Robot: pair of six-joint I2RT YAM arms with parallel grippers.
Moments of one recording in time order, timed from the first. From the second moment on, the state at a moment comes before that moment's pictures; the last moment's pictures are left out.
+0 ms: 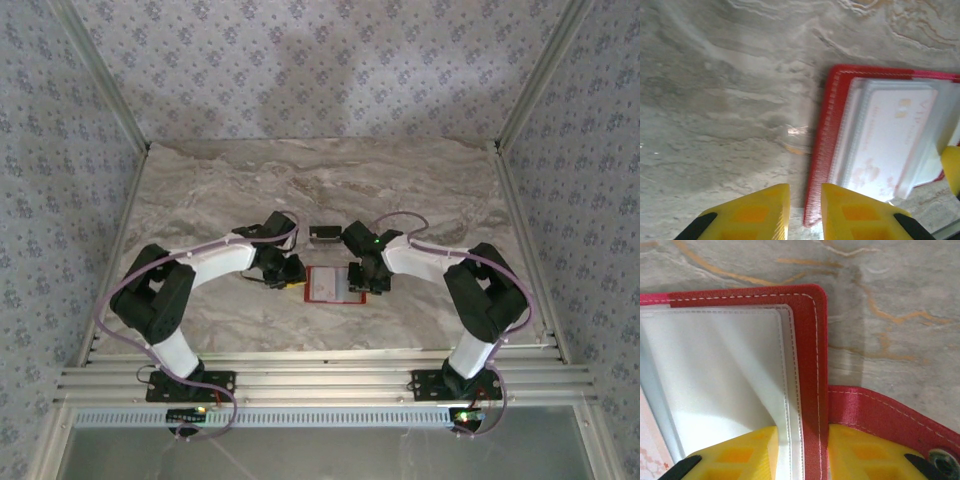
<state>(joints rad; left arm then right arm) -0.65 1.68 0.98 -0.53 0.33 -0.79 0.69 1.70 0.99 -0.68 -0.05 0.75</state>
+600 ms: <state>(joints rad) -0.68 1.75 1.04 -0.50 0.32 -0.80 0.69 1.62 1.01 -0.61 -0.16 0.68</state>
